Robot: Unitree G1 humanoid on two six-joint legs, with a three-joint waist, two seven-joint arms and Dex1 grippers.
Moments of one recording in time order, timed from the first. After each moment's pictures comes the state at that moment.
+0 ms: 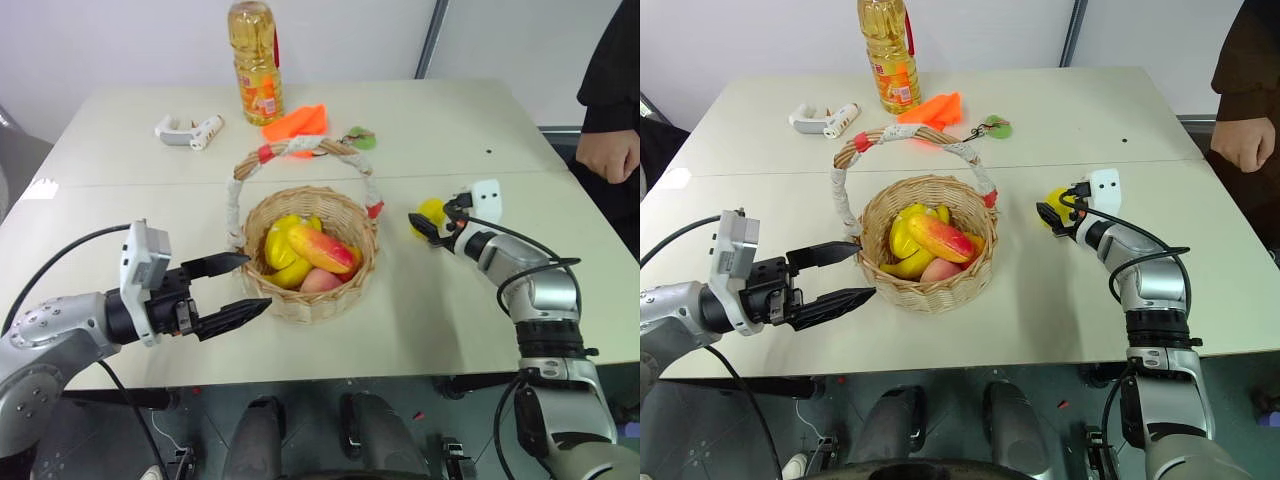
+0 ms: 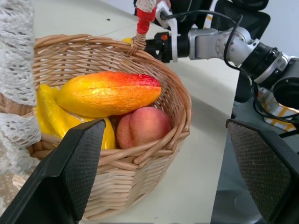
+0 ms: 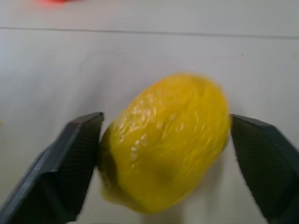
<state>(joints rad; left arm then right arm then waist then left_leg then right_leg) 0.04 0.82 0.38 -0.65 -1.03 0.76 -0.80 -0.54 -0.46 -0.16 0.27 0.36 0.59 0.42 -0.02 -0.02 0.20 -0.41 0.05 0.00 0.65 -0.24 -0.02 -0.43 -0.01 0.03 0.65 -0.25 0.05</state>
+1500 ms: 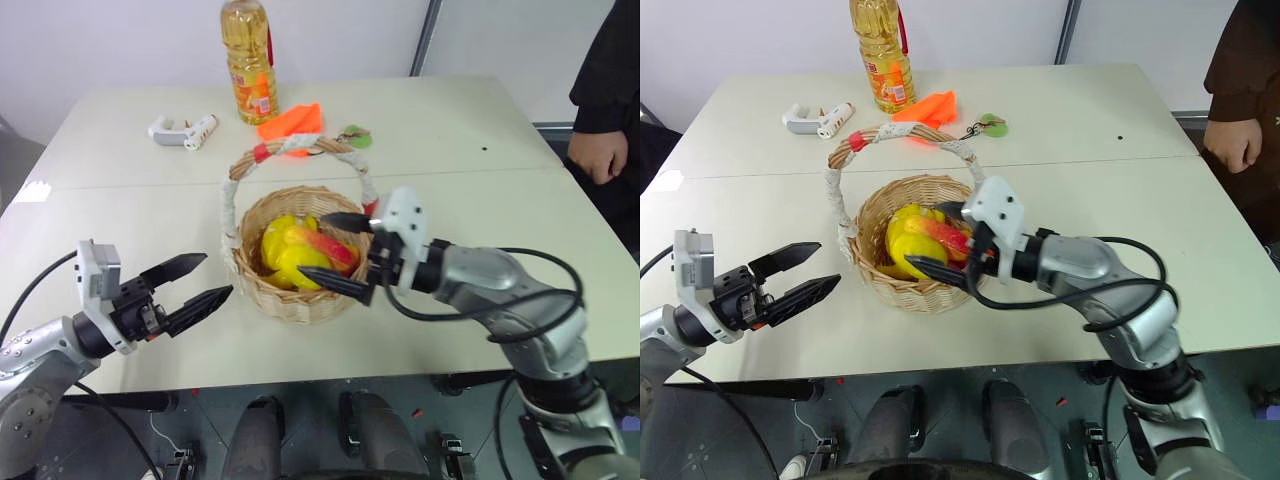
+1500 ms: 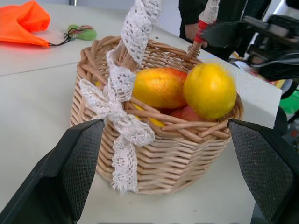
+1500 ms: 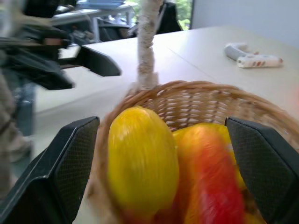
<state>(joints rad) 0.19 0.70 0.46 -0.52 -0.95 0.59 -0.84 -0.38 -0.59 0.05 -0.65 0.73 0.81 0.66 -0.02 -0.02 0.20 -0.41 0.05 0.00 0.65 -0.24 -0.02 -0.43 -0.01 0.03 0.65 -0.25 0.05</state>
